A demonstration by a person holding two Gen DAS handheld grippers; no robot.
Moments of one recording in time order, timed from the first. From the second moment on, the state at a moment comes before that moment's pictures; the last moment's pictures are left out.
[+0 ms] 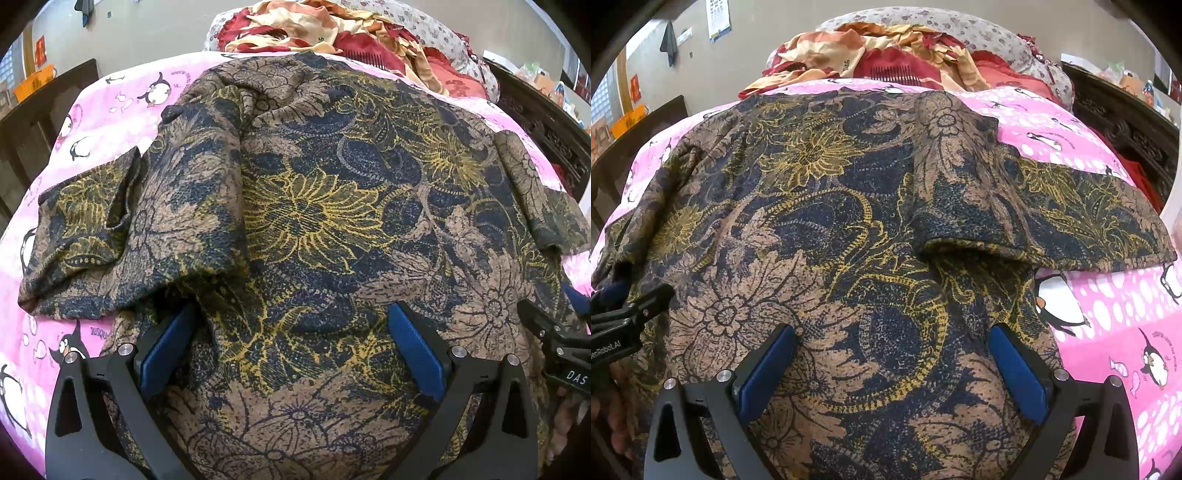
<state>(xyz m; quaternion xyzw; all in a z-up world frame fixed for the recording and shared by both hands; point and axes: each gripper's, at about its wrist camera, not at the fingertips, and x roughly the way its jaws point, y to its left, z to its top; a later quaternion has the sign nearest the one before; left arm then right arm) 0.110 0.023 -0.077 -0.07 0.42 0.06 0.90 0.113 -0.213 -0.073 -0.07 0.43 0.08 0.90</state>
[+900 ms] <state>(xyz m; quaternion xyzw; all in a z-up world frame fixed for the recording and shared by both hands) 0.113 0.021 -0.081 -0.07 0.44 0.06 0.89 0.114 -0.213 -0.071 -0.06 0.43 0.08 0.90</state>
